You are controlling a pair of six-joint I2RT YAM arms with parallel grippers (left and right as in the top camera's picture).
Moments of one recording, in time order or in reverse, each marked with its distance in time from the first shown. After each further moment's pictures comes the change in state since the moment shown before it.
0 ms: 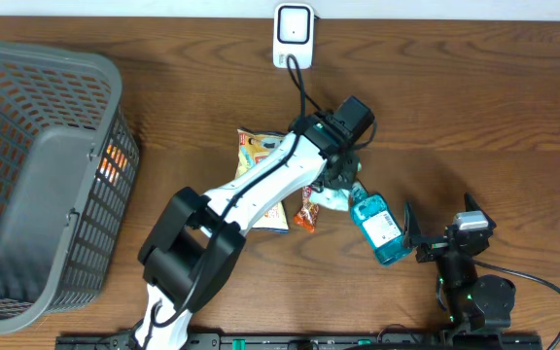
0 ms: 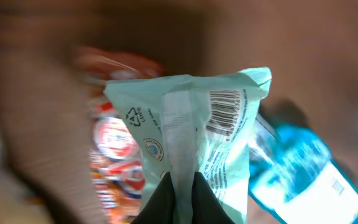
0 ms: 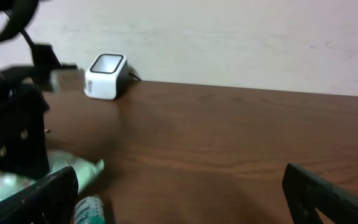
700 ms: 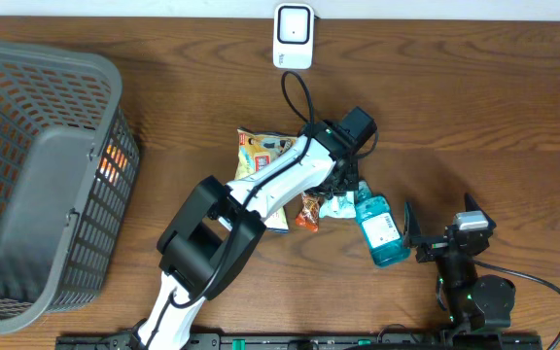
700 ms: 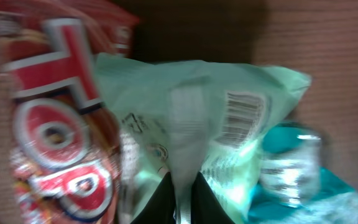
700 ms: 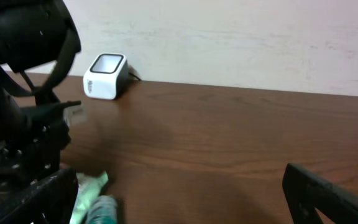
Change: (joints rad) left arm -0.011 0.102 0.000 0.029 0.010 -0.324; right arm 0.000 0.000 0.000 0.000 0.000 0.000
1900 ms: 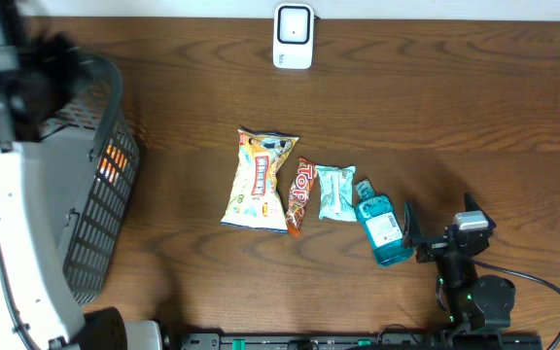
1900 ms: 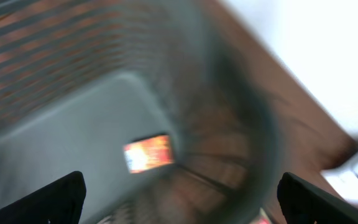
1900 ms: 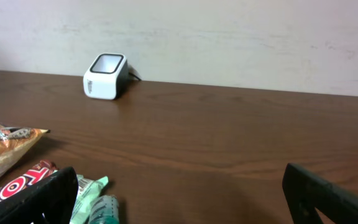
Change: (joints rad) left arm 0.997 -0.595 0.341 -0.455 -0.287 0.222; right arm 0.000 0.000 0.000 0.000 0.000 0.000
